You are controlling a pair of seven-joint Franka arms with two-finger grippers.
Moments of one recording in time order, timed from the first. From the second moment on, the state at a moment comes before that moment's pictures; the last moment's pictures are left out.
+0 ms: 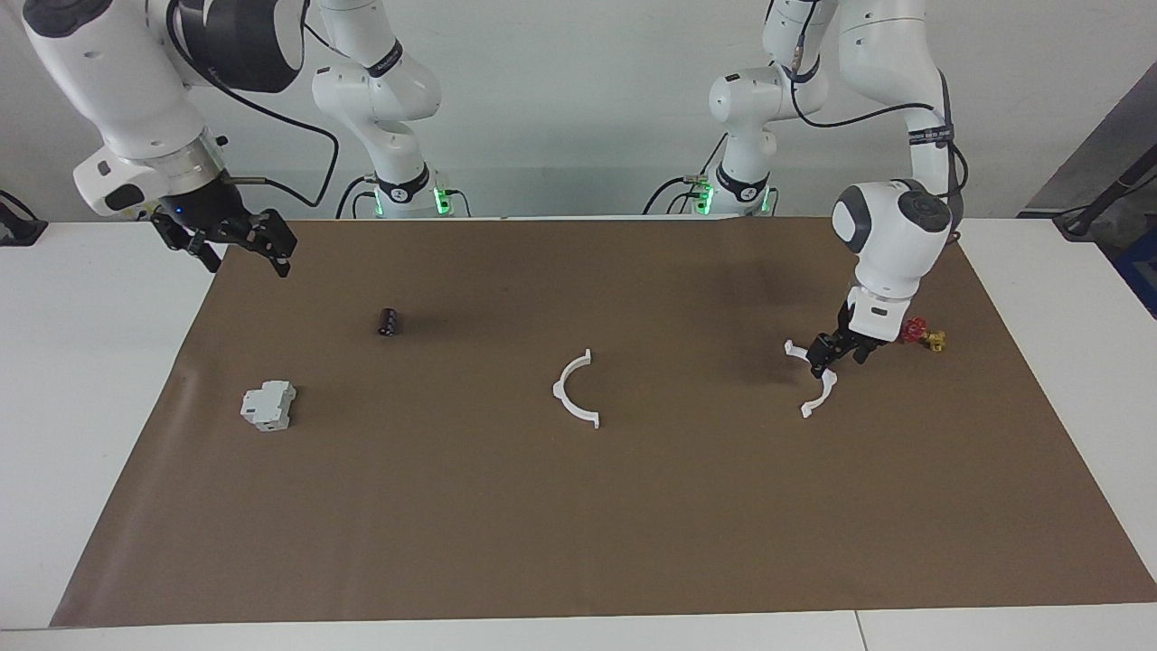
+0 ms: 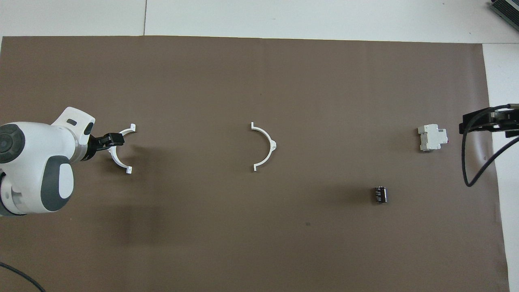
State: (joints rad) left arm 0.11 0.12 -0.12 -2.26 0.01 2.52 -0.30; right arm -0.02 0.01 -0.06 -1.59 -0.02 1.58 0.03
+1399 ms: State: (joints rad) left arm 0.11 0.12 -0.12 -2.29 0.01 2.55 -0.36; right arm -0.01 0.00 -0.07 -1.59 -0.02 1.54 -0.05
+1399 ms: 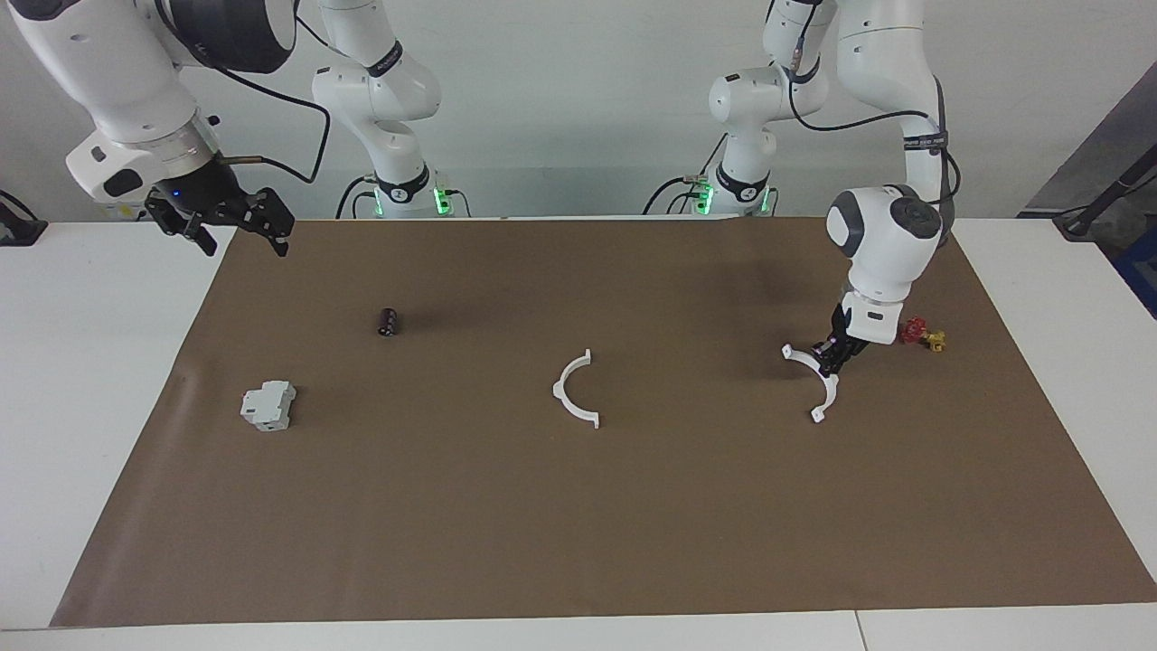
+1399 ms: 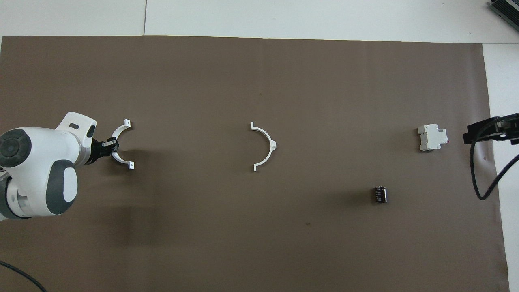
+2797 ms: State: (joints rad) left arm -0.24 0.12 -0.13 -2.19 0.12 2.45 -0.86; right arm 0.06 -0.01 -0.12 -1.59 -0.03 1.54 -0.02
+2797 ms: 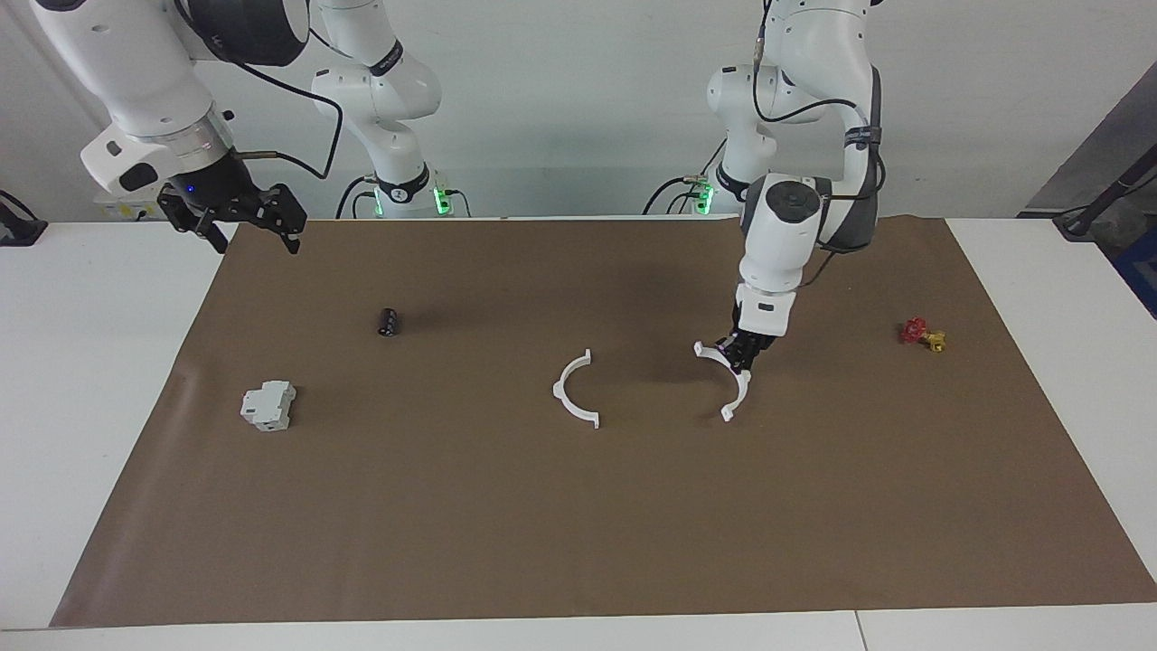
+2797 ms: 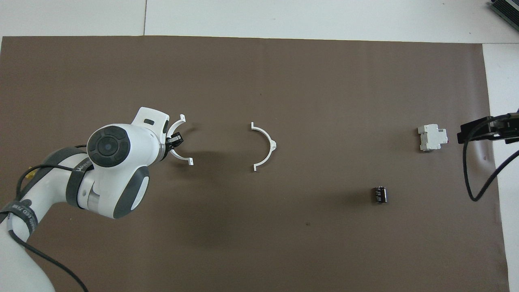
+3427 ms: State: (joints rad) left arm -0.35 0.14 -0.13 -2.15 0.14 2.44 -0.91; right arm 0.06 -0.01 -0.12 -1.59 -0.03 1.54 -0.02
